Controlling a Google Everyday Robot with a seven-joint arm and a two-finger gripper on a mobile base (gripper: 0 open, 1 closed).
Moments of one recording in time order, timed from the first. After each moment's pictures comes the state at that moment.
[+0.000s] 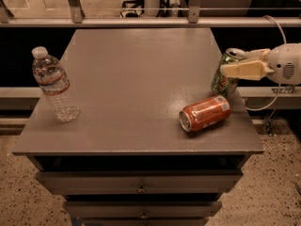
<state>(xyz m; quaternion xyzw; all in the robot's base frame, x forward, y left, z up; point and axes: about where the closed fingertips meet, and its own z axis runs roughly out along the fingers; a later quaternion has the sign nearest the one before) 0.577 -0.236 0.926 -0.32 0.76 0.26 0.50</state>
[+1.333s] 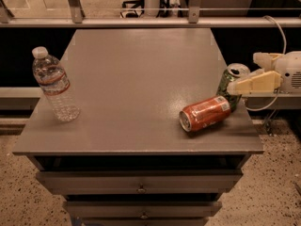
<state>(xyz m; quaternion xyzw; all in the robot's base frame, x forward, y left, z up) 0.552 -0.244 0.920 -0.33 0.76 0.27 0.49</state>
